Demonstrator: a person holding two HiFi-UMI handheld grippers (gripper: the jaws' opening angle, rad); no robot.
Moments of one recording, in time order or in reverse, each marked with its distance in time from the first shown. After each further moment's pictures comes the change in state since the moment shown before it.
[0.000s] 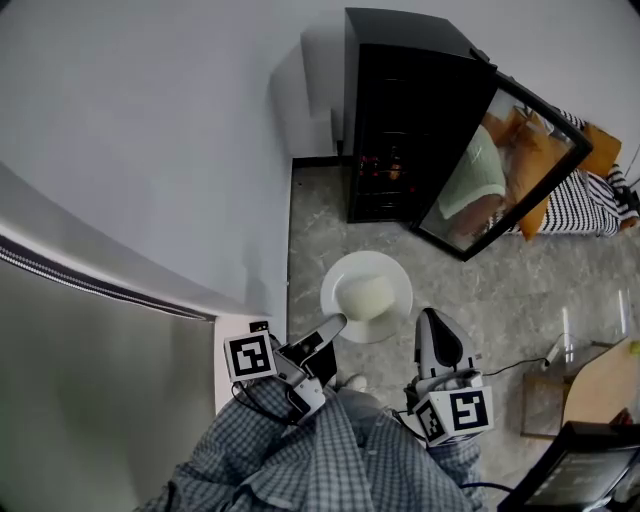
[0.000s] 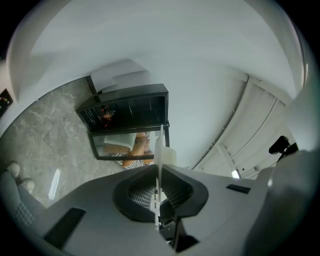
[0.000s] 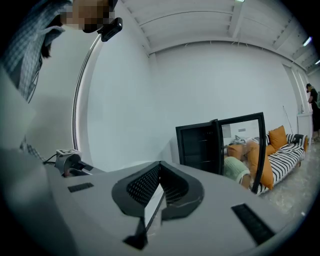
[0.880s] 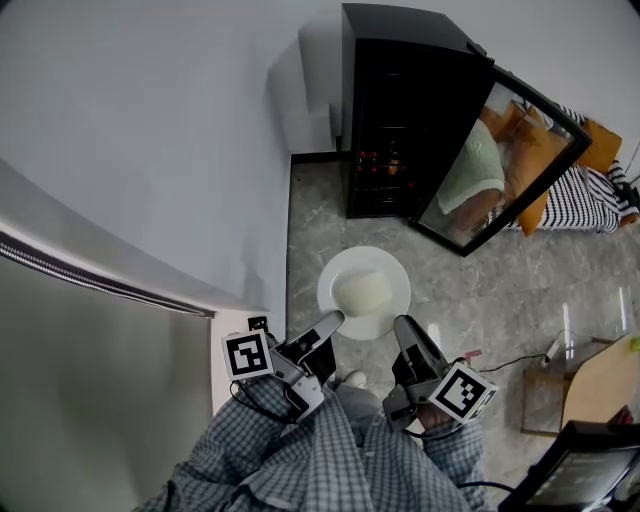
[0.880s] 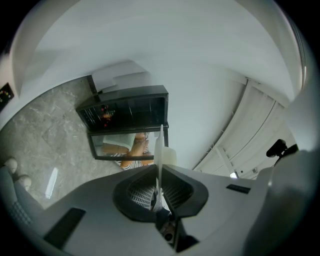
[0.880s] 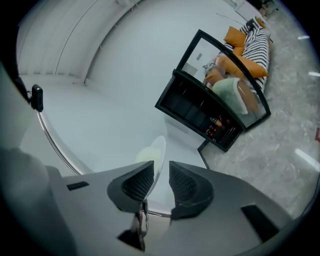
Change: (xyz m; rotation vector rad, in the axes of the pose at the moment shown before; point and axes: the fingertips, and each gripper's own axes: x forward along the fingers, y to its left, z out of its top) left arm 0.001 0.000 -0.007 -0.012 -0.023 -0.010; right arm 0.005 0.004 -0.052 0.902 0.162 0.144
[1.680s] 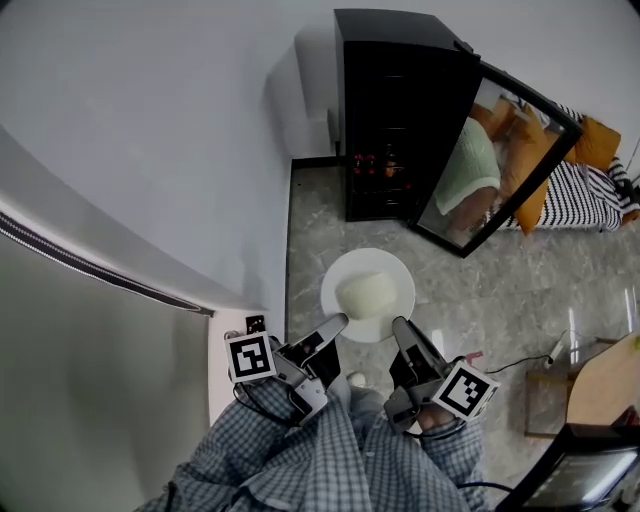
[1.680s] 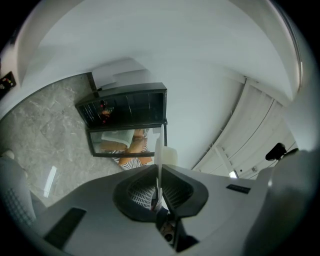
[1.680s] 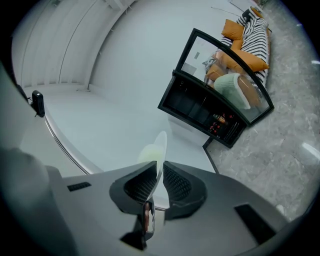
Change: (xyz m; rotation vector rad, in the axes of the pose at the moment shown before) left arm 0.015 -0.004 -0.035 -0.008 -0.004 -0.011; right arm -0.025 -0.005 0.007 0.041 0.020 0.079
